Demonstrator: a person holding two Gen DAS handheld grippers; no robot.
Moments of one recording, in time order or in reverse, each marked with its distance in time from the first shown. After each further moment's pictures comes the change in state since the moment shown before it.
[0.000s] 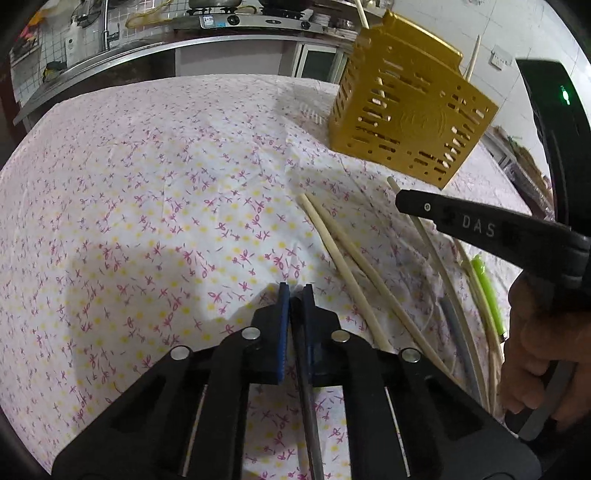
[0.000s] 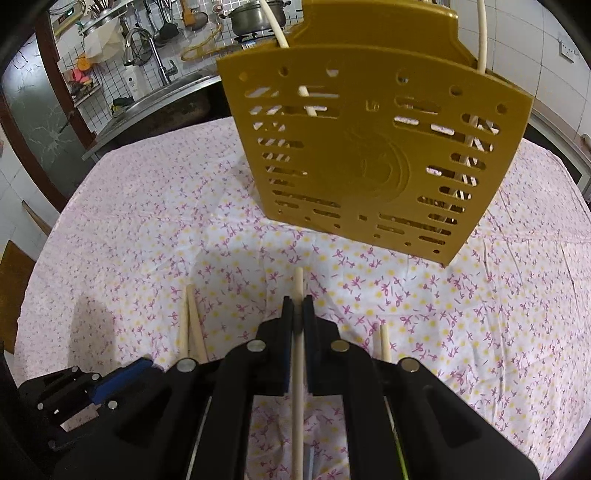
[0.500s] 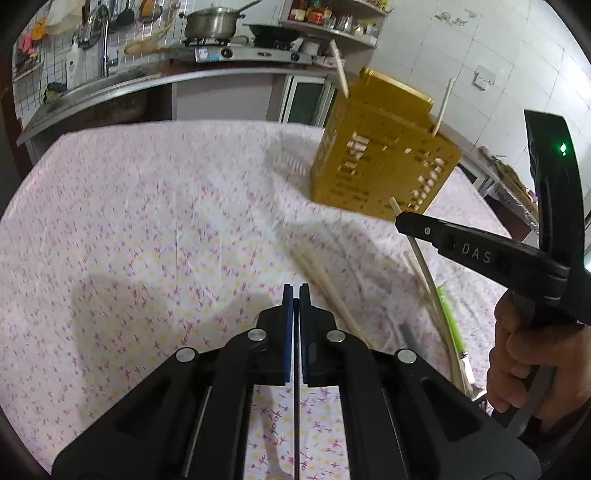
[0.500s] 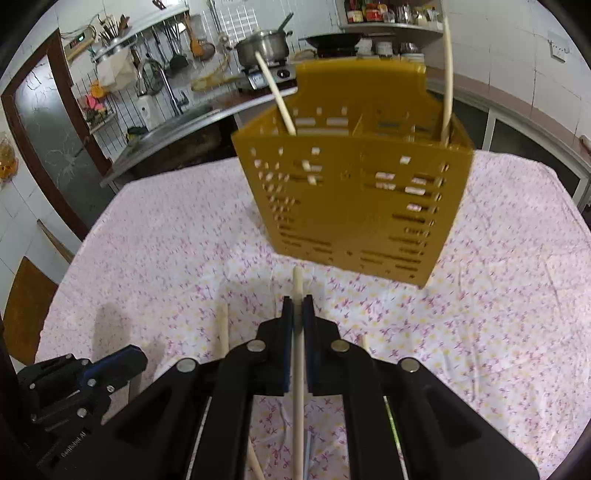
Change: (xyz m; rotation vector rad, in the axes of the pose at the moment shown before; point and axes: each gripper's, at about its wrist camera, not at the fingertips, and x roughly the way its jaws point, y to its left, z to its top) left arm -0.052 -0.010 0.017 0.023 -0.112 -0.035; right arm -0.049 -0.012 0.010 0.024 -0.114 0.061
